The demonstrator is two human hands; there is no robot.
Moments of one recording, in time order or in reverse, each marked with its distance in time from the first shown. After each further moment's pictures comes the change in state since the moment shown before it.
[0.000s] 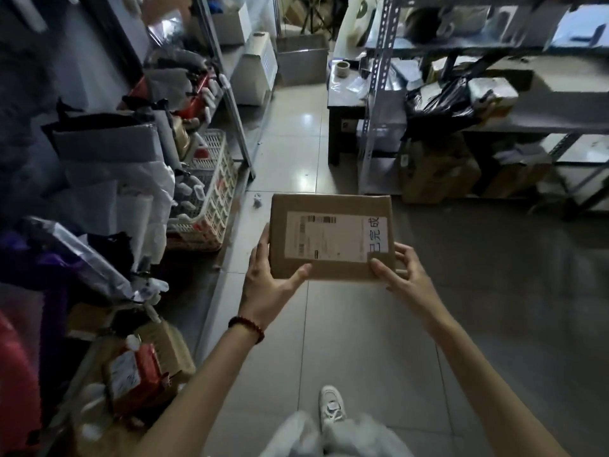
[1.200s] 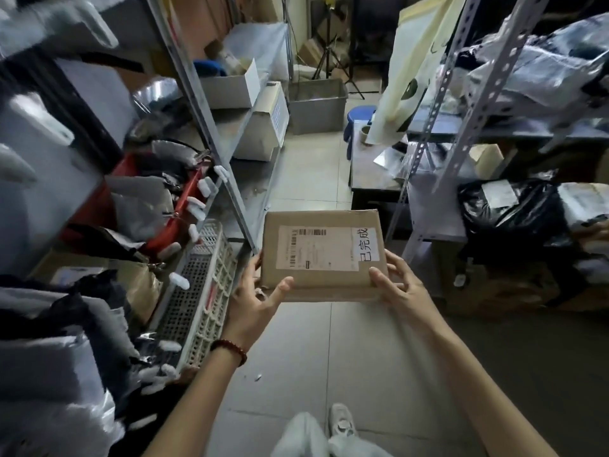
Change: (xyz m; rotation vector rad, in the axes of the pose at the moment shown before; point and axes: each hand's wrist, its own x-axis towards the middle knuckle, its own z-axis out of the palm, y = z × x) left_hand 0.546 0.019 -0.040 -0.031 0.089 -0.043; right_hand 0.543 -0.166 0.033 0.051 -0.061 -0.063
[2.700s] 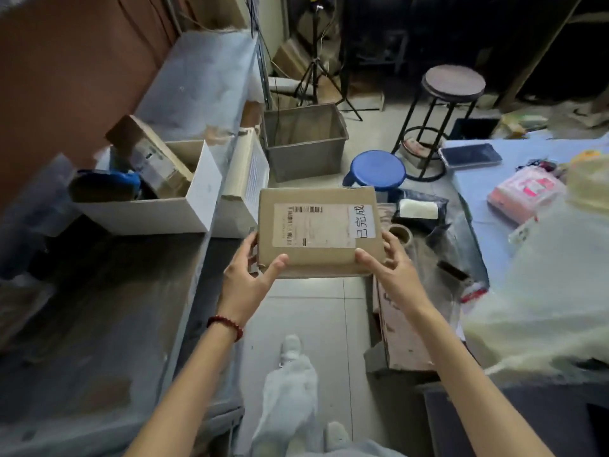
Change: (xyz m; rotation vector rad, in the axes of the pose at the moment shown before) left_hand 0.835 0.065 0.076 0.029 -0.098 -0.017; right_hand 0.799 -0.178 -0.002 0.110 0.158 -0.009
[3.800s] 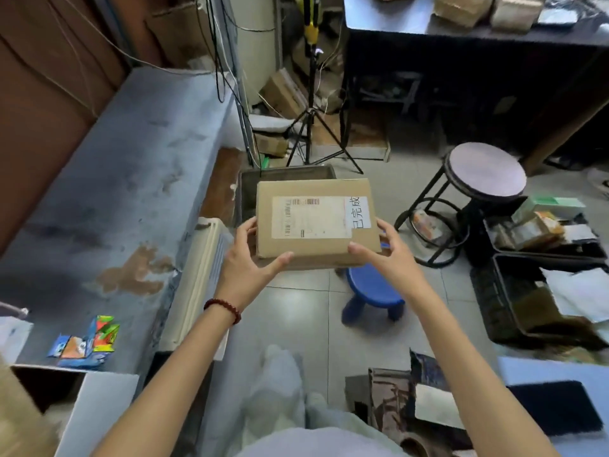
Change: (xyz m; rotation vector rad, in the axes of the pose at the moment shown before) left_hand 0.586 0.078 0.094 0.084 0.001 0.064; right_hand 0.604 -0.118 -0.027 -0.178 -0.091 0.040
